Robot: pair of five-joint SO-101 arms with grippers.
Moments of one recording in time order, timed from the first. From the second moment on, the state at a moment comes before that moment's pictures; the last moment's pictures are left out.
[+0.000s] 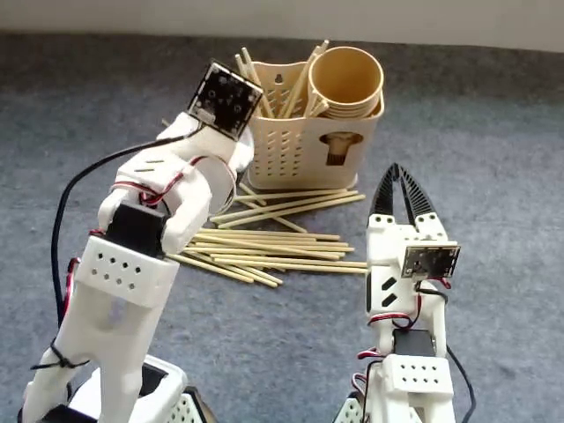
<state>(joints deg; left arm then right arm) 13.3 -36.0 23.4 51.9 -10.3 -2.7 -75.1 96.0 -21.6 8.9</state>
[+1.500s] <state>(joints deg) 2.9 -16.2 42.3 67.0 -60.0 -2.7 -75.1 96.0 -21.6 8.9</state>
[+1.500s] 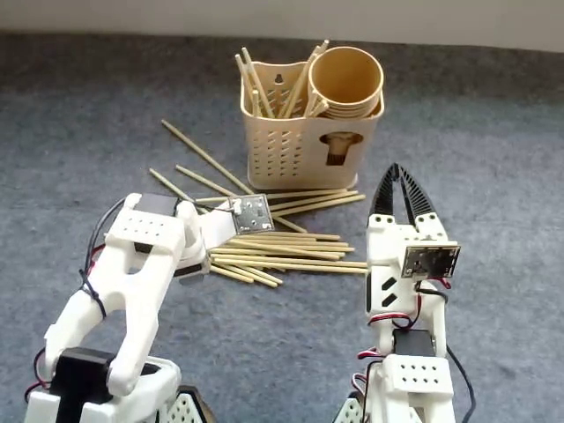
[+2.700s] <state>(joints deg) 3.8 3.4 33.5 63.0 -60.0 -2.7 -75.1 96.0 -21.6 8.9</state>
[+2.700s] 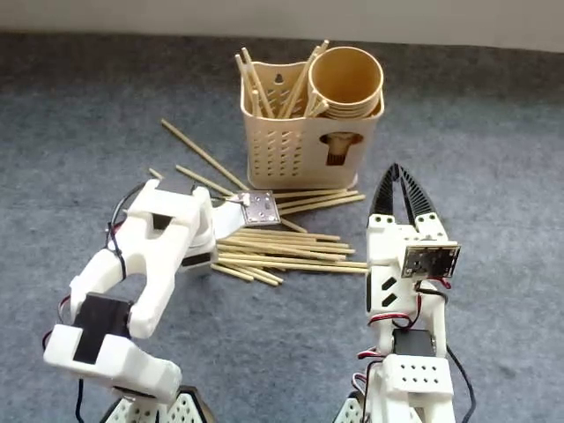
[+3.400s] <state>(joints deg) 7.4 5.0 27.0 81.0 -58.2 -2.7 -75.1 96.0 -21.6 8.9</state>
